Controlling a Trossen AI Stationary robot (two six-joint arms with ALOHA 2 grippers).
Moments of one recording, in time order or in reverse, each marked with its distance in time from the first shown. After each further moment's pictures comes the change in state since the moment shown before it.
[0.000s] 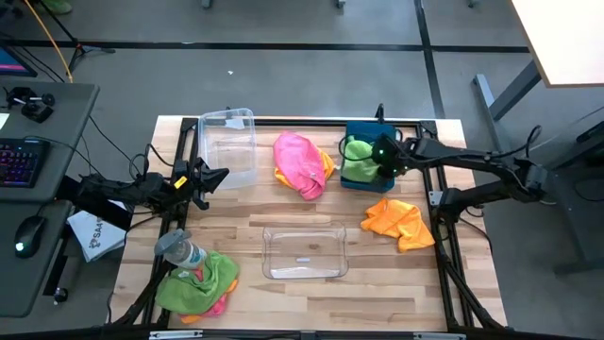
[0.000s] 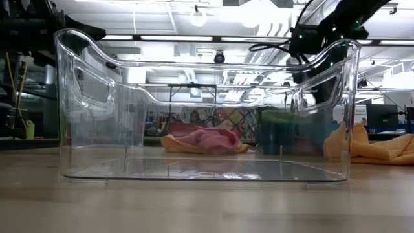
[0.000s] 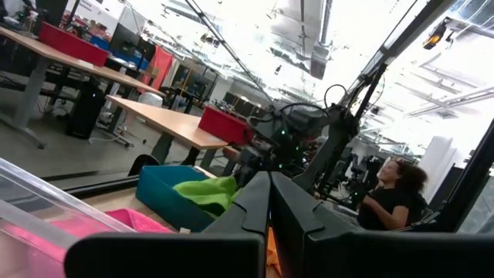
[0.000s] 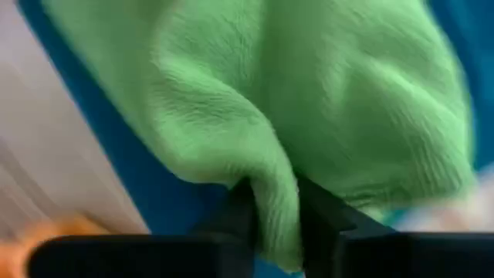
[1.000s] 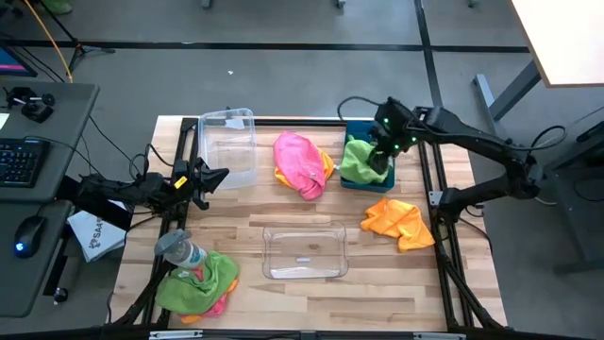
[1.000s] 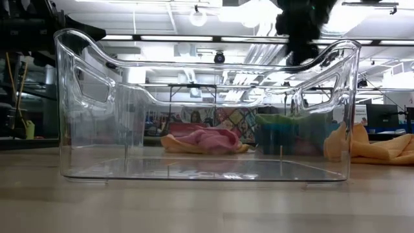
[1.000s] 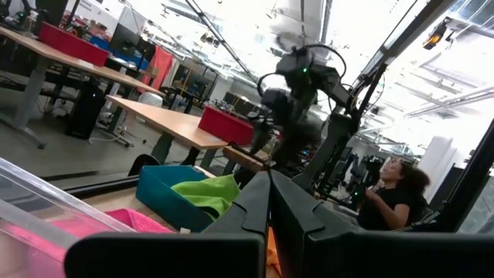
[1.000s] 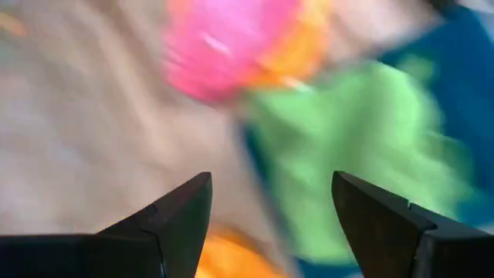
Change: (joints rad) left arm 0.000 0.000 0.000 0.000 0.000 0.000; right arm -0.001 0.057 0.501 -0.242 -0.329 0.074
